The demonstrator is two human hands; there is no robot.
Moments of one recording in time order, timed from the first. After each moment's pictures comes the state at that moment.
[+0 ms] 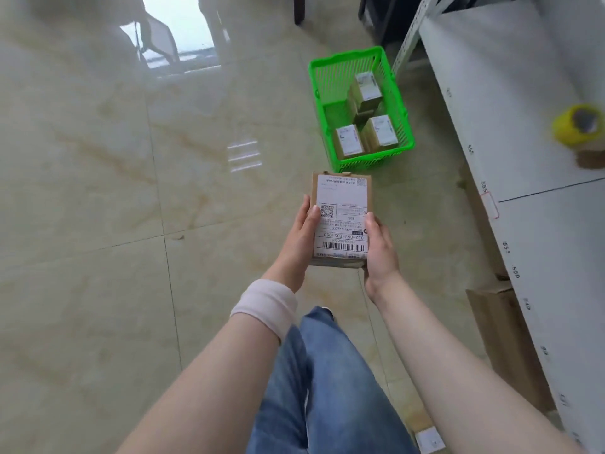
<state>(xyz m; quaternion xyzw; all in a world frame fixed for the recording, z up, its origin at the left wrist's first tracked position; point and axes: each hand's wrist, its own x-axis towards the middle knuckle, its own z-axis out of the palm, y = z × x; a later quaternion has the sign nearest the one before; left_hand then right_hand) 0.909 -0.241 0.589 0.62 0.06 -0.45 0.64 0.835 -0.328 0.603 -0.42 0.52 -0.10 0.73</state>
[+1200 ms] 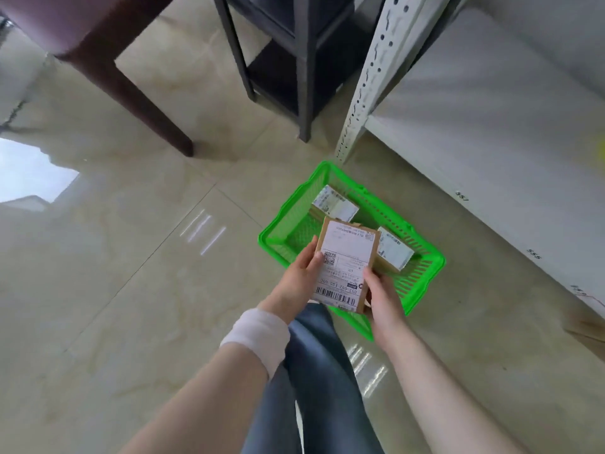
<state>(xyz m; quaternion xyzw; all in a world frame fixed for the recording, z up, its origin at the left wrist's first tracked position) 1.431 -0.661 0.430 0.70 -0.16 -0.63 0.30 1.296 -0.672 0.430 -0.21 0.67 -0.20 0.69</state>
